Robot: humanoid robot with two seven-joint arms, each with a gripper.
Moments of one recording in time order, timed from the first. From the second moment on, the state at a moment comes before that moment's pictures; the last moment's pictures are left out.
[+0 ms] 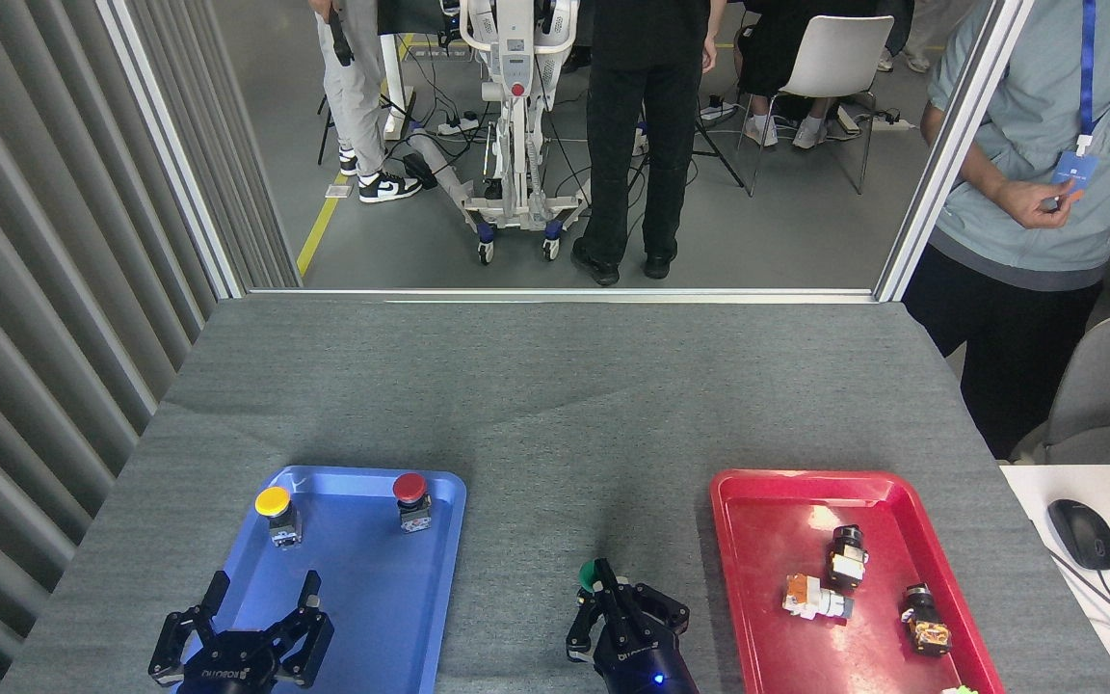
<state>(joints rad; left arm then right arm) 0.13 0.09 0.10 -1.53 -1.39 -0.14 0.17 -0.05 0.12 0.41 -1.26 1.52 0.14 -0.07</state>
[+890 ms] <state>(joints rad) 0.12 0.09 0.10 -1.52 -1.39 -0.14 0.16 0.08 0.07 0.21 -1.53 1.52 0.14 -0.09</state>
